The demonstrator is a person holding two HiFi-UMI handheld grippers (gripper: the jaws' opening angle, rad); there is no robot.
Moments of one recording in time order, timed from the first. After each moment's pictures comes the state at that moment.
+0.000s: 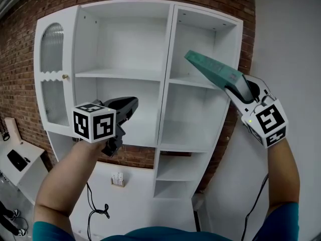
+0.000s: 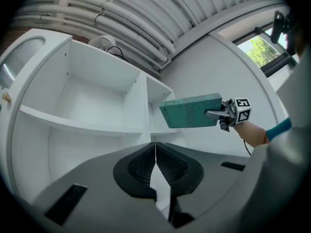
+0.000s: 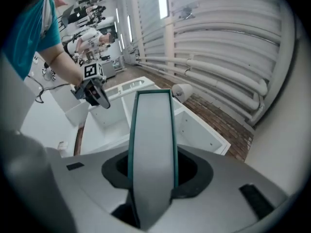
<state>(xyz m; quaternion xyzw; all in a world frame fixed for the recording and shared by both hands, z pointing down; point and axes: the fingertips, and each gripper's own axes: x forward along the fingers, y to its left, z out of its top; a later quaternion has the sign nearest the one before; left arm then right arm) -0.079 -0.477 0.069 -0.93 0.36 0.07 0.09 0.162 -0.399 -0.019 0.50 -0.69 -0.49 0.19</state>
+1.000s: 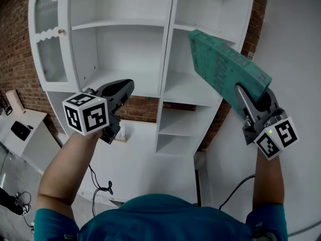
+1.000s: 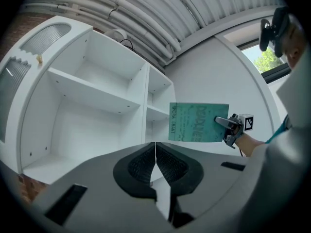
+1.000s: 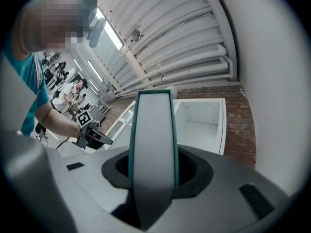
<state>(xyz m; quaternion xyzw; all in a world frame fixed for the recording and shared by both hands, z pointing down) -0.088 -0.443 0.170 -0.93 0.36 0.07 0.02 0.181 -0.348 0.095 0.46 -0.84 -0.30 -0.02</state>
